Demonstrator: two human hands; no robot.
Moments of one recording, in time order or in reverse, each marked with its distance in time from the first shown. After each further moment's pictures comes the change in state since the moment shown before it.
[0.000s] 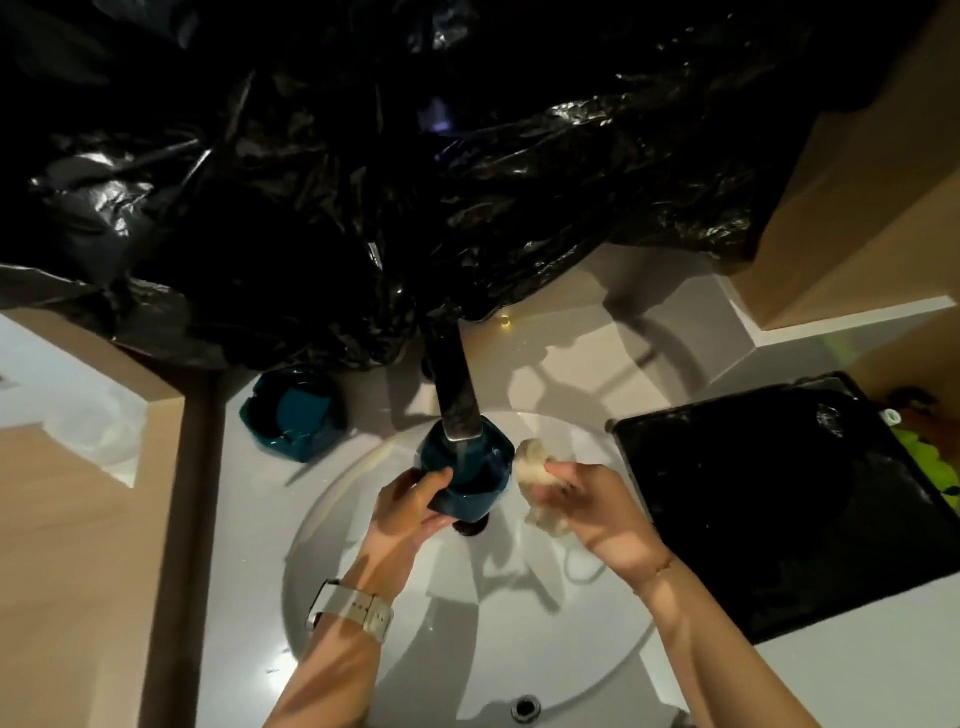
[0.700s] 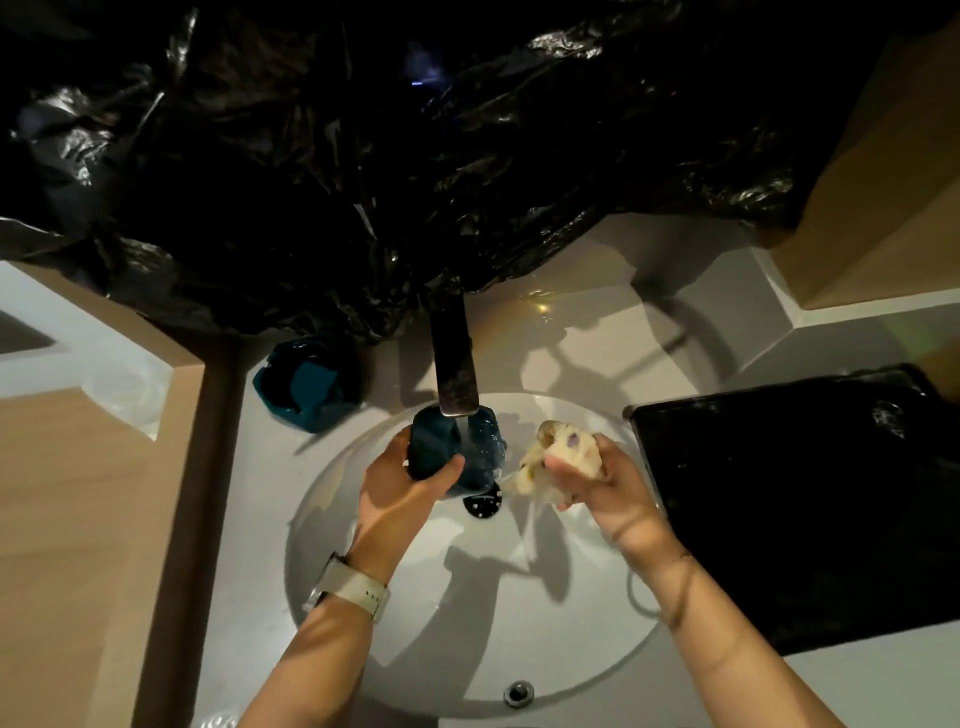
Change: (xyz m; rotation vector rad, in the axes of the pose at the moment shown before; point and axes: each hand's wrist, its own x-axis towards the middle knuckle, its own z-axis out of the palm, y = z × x) left_hand -0.011 -0.002 0.004 0.623 0.258 0.462; right_hand 0.018 0.033 -0.012 0.281 0.061 -0.005
